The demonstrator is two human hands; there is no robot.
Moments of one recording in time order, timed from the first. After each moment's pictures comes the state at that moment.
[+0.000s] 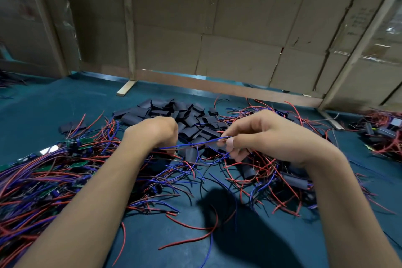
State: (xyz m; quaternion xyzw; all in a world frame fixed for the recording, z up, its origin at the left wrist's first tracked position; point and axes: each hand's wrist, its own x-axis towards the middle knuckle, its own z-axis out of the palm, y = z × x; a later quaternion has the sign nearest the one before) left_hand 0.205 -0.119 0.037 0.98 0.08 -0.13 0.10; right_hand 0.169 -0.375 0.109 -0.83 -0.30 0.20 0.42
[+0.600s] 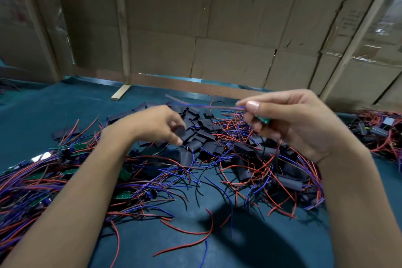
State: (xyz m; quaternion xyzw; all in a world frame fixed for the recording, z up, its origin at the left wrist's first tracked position) left_hand 0.193 -0.112 0.067 0.97 -0.07 -0.06 0.24; right_hand 0.170 -0.401 0.129 -0.70 -0.28 0.11 0.65
